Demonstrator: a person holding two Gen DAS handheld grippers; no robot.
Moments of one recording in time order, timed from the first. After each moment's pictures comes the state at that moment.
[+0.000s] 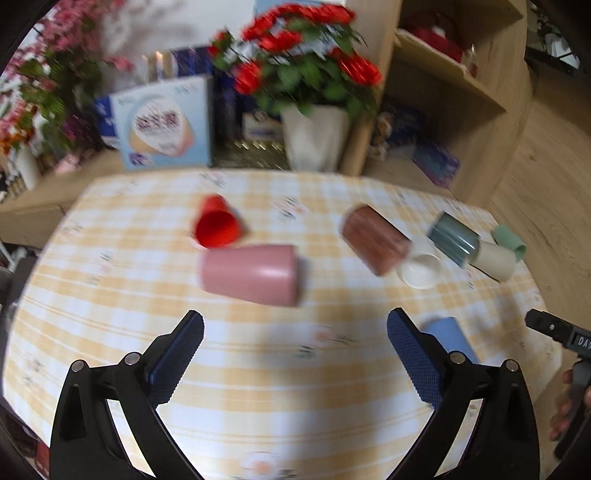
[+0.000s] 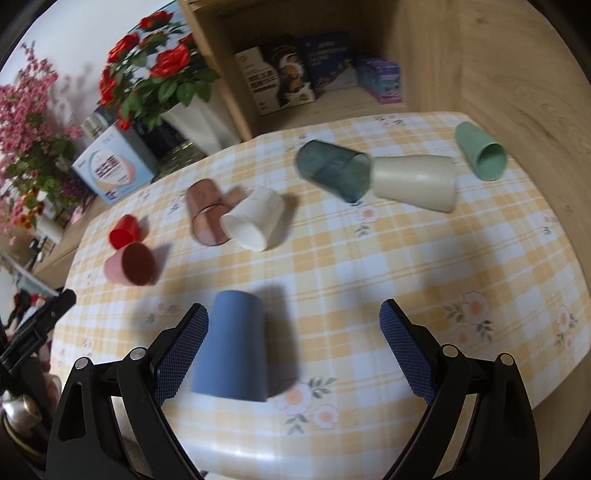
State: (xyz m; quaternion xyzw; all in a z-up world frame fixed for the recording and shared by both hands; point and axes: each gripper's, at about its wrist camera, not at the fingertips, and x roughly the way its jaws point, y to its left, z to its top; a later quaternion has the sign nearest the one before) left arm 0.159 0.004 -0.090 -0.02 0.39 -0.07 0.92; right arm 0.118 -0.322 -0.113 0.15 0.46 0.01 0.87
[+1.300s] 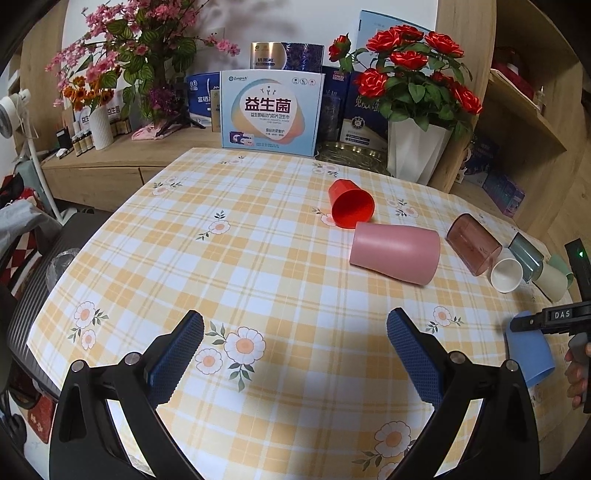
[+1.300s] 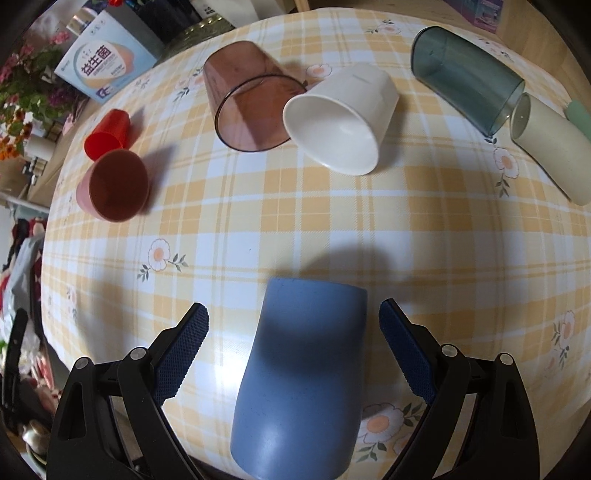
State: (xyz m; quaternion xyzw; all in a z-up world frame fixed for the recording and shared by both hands) left arm 0.113 0.117 -0.123 -0.07 0.38 0.05 0.92; right arm 0.215 -0.234 -0.200 0.10 0.64 0.07 0.76
